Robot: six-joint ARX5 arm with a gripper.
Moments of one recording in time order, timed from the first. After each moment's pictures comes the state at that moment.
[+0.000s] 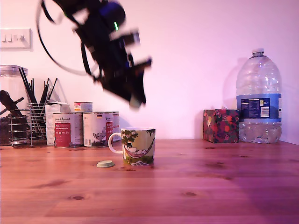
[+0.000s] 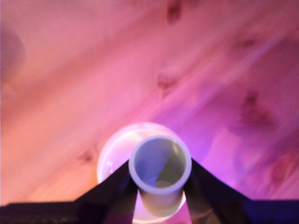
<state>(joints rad) -0.50 2.01 1.70 -0.59 0.19 0.09</state>
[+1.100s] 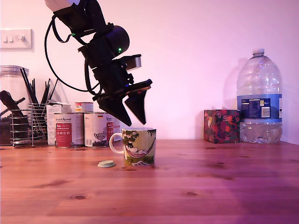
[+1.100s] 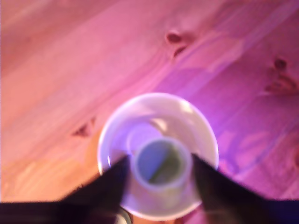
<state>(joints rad) -0.49 2.10 1.75 -0.62 0.19 0.09</state>
